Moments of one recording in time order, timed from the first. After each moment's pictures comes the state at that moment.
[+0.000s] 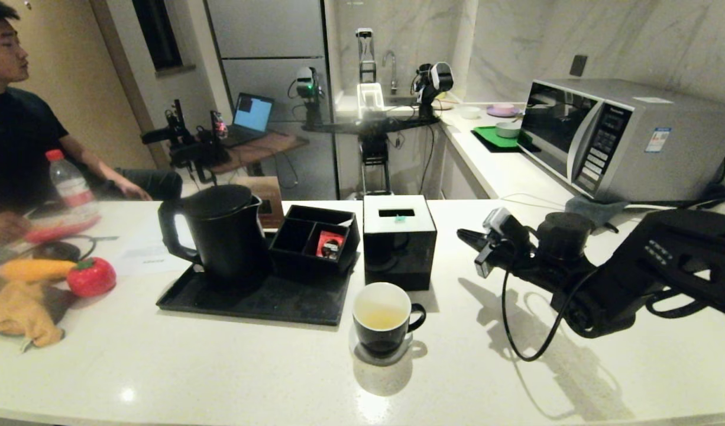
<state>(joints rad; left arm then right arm) 0.00 0.00 -0.02 0.05 -0.02 0.06 0.20 2.30 -0.96 -1.30 0.46 -0.49</state>
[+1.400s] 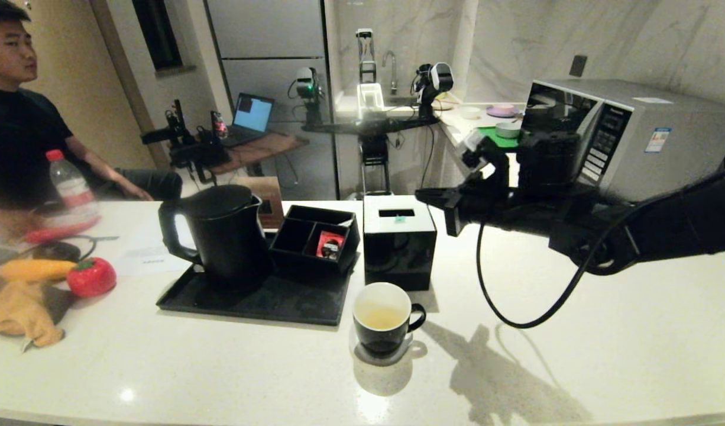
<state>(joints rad) 0.00 0.00 -0.02 0.05 -0.02 0.06 0.41 2.00 -1.26 -0.63 0.48 -0.27</state>
